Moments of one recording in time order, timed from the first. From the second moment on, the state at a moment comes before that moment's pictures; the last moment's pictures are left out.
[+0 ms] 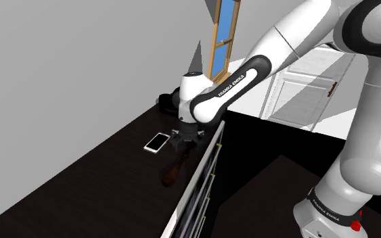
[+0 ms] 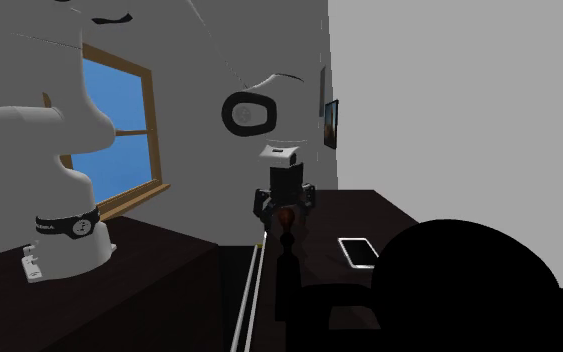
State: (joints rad) arm 0.04 0.25 0.40 -2.24 -0.08 2.45 1.13
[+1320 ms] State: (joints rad) arm 0.07 0.33 0.37 -2.24 -0.13 2.52 1.18
